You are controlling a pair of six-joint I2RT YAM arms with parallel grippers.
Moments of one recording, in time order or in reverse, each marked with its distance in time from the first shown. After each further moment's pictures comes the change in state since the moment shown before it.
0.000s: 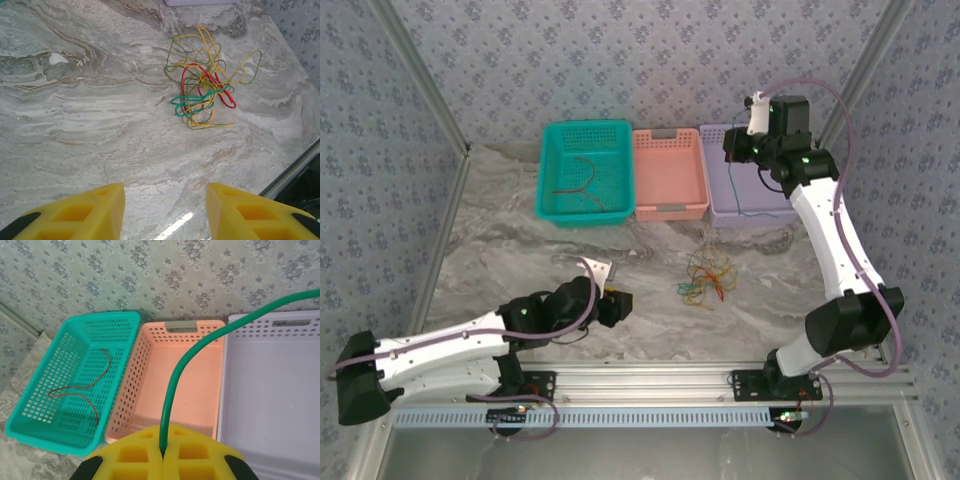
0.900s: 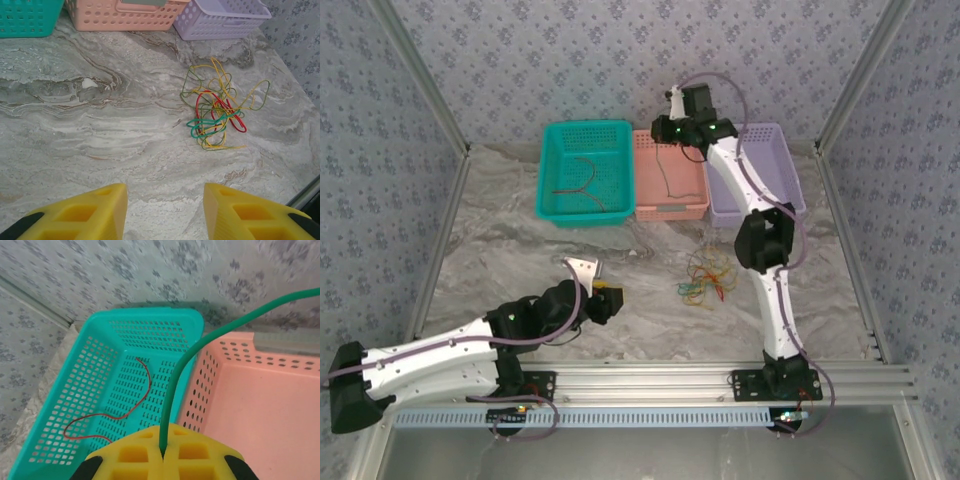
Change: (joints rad) left arm 0.000 -0.092 -0.035 0.001 -0.077 0.003; right arm 0.167 0.894 0.801 0.006 -0.089 0.144
